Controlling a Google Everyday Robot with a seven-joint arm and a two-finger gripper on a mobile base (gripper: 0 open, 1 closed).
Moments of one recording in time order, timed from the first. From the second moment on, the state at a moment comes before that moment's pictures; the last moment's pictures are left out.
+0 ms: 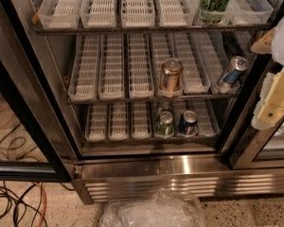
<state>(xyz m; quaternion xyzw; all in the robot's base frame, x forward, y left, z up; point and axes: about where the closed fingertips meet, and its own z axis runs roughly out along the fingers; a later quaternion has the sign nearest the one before) 0.438 -0.217 0.976 -0.60 0.78 -0.03 0.16</state>
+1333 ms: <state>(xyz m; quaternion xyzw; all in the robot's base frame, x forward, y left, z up) 0.436 -0.177 0.940 -0.58 0.78 0.02 0.24</state>
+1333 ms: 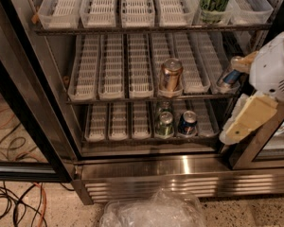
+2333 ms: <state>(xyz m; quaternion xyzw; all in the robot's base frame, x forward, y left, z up) 0.442 -0.157 0.918 -0.53 0.79 0.05 0.31</state>
